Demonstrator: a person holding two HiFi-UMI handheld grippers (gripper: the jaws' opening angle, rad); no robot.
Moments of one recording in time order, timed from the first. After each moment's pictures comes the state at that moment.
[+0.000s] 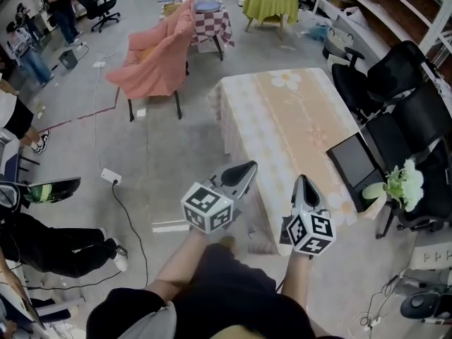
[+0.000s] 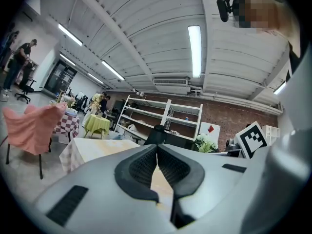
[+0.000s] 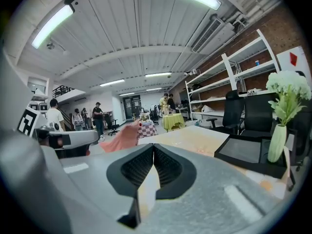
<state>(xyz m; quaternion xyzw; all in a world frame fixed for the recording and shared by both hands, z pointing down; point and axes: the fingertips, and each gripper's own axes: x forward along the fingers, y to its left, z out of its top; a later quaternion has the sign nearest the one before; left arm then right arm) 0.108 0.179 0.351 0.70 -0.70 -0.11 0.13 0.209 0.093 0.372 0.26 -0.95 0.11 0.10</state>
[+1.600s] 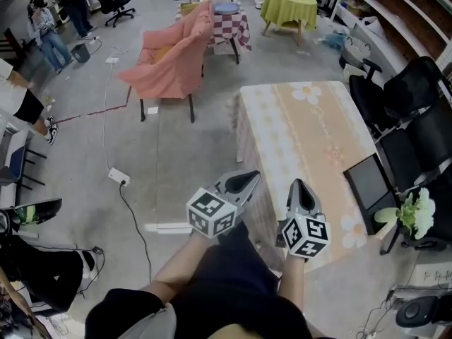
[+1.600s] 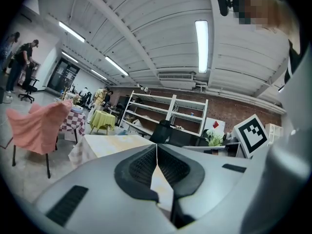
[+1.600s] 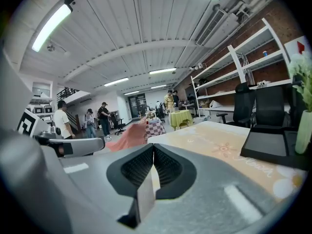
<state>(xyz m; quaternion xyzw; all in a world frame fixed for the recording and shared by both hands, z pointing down) 0.045 0.181 0.385 0.68 -0.71 -0.09 0.16 0.120 0.101 0.394 0.23 -0.96 0.13 0.11</state>
